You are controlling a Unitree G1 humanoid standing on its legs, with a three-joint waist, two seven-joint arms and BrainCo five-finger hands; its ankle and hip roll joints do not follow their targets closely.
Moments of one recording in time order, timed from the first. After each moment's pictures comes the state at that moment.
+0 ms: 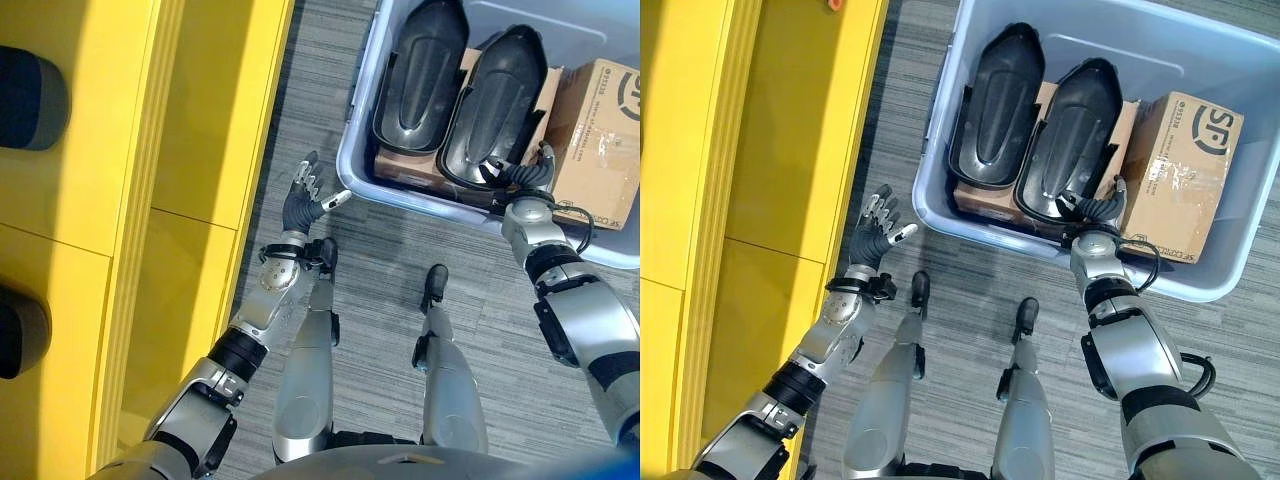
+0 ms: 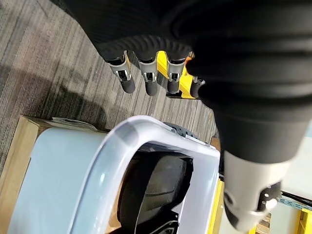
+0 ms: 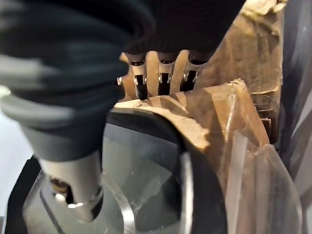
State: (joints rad) left arm -0.41 0.29 -0.41 0.26 -0.53 -0.27 0.29; right arm -0.99 -0.47 0.28 1.26 0.44 -0.15 -0.48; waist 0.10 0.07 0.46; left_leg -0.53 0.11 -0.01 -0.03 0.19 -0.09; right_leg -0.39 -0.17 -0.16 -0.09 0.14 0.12
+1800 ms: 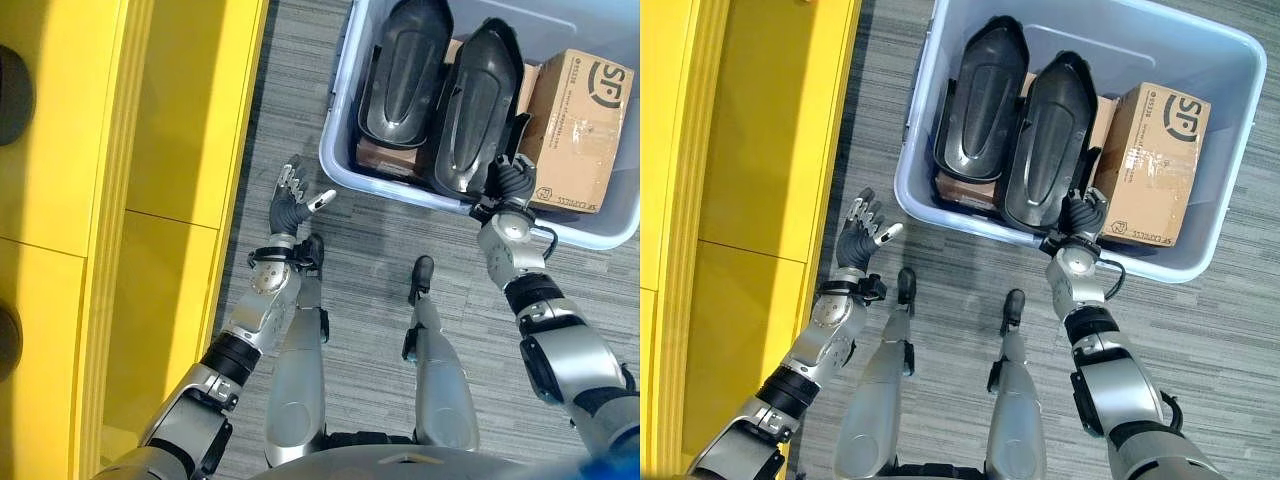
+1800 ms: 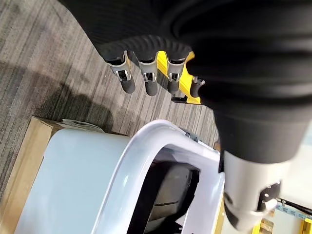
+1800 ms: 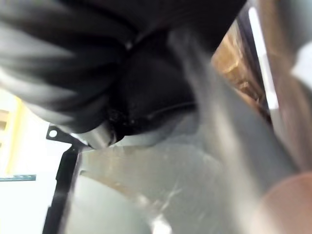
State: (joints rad) left arm -0.34 0.30 -0.36 0.26 -0.54 -0.27 0.33; right arm -0.68 -0.31 0.12 0.73 0.59 -0.24 -0.51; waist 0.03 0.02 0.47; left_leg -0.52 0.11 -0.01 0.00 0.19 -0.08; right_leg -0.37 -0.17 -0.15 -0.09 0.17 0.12
